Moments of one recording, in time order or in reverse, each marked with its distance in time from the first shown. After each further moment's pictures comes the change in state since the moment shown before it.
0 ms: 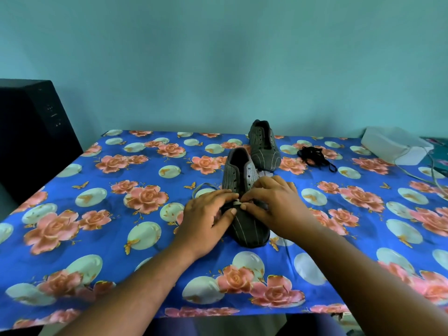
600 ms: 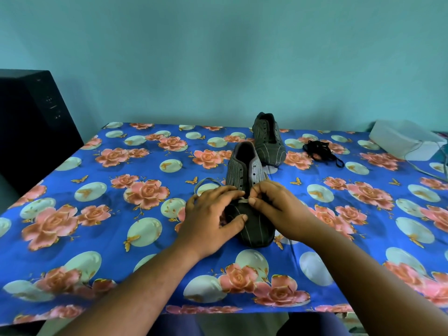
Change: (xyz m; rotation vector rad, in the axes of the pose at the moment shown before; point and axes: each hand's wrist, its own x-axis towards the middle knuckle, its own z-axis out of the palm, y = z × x) left_hand -0.004 0.002 0.003 0.115 -0.075 -0.034; right_hand -0.002 0.004 0.011 0.530 -0.105 0.087
